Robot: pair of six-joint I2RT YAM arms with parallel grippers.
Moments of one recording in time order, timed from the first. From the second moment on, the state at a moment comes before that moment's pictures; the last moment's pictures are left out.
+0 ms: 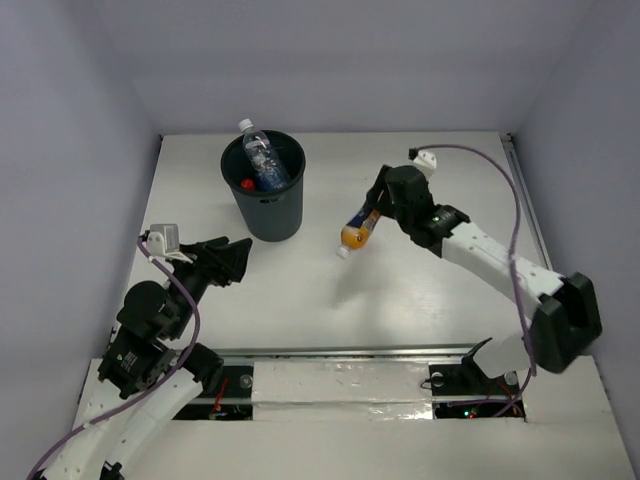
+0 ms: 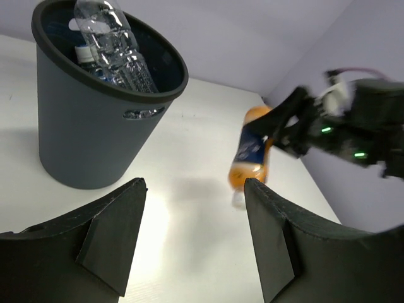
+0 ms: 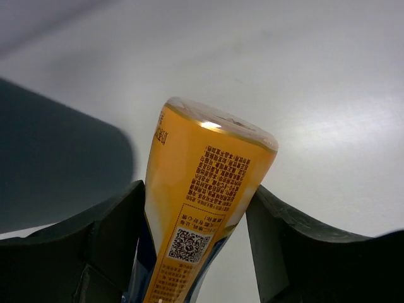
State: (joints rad) left arm -0.58 0.31 0.71 -0.36 -0.19 -0.51; right arm 0.60 1.48 1.12 -0.26 0.46 0.72
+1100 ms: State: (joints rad) left arm -0.55 0.13 0.70 -0.36 -0.35 -0.52; right arm 0.92 2.26 2.41 0.30 0.84 -0.29
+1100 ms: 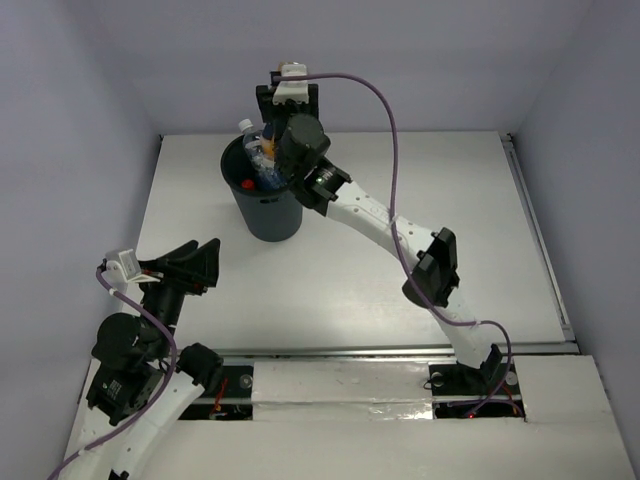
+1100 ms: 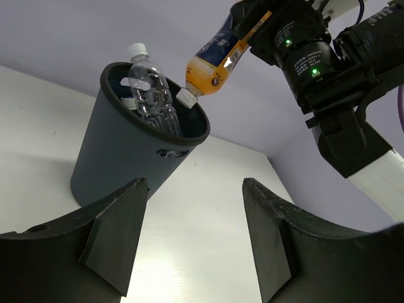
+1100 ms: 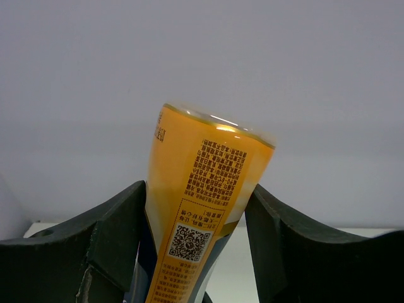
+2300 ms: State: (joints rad) left arm -0.54 0.13 0.70 -0.36 -0.35 -0.52; right arm 1.08 2.29 2.03 0.66 0.83 -0.46
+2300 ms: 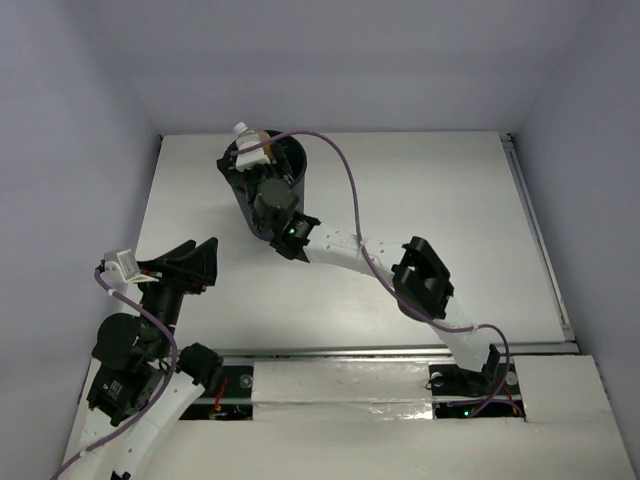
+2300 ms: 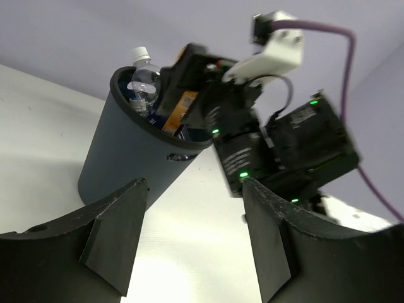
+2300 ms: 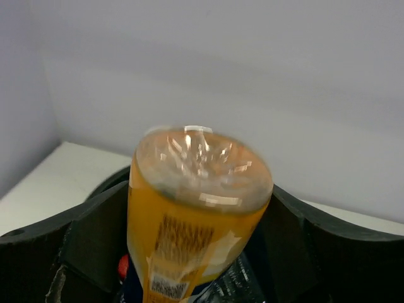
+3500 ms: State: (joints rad) left arm -0.54 0.13 0.70 -0.37 -0.38 -0.53; right arm 1.09 0.82 0.85 0.34 0.77 0.33
